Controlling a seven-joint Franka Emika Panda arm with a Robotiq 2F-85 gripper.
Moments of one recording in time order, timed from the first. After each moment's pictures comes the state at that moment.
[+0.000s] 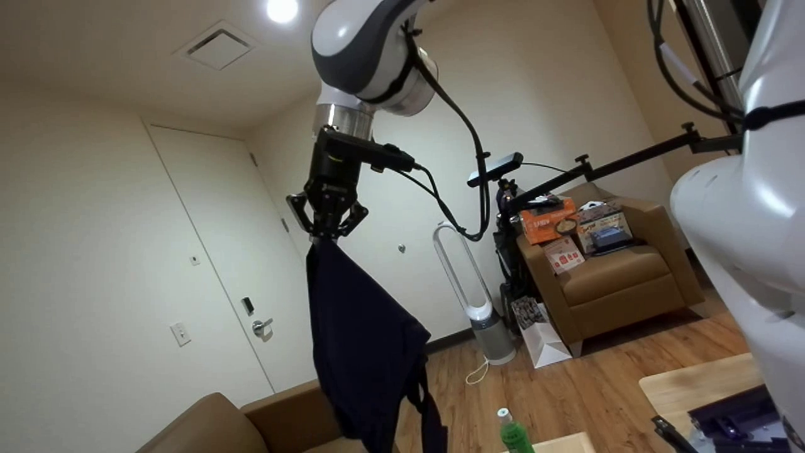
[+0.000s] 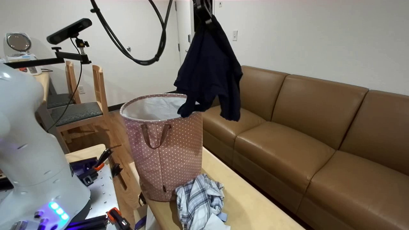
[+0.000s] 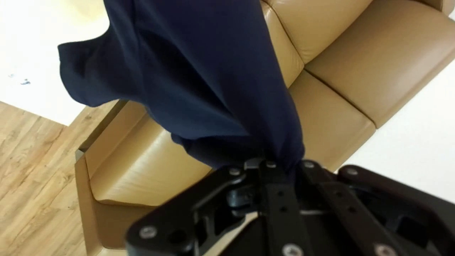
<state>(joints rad) -0.10 -0.59 -0.11 -2.34 0.27 2.31 0.38</state>
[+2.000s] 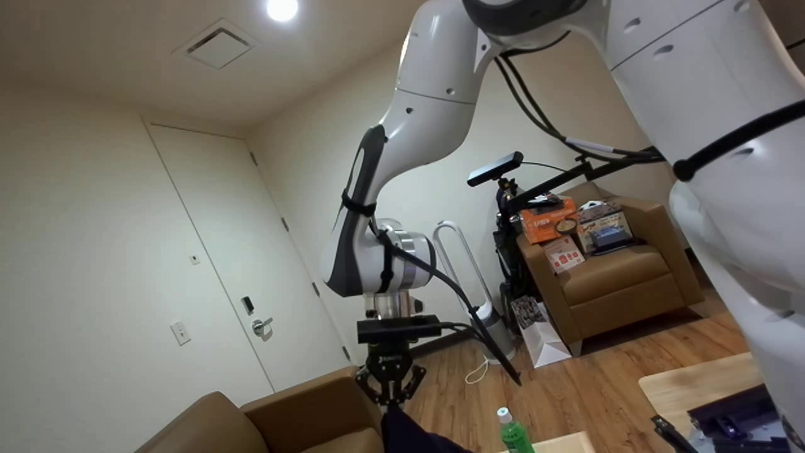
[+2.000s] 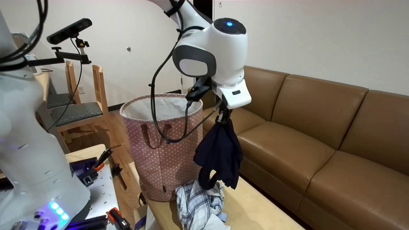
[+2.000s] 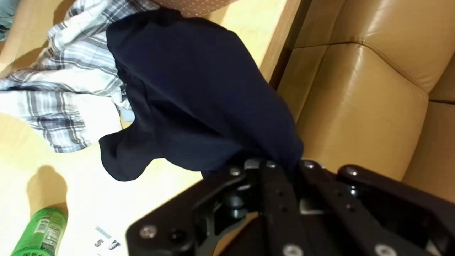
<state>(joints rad) -0.09 0.07 -0.21 -2.34 0.67 2.49 0.25</state>
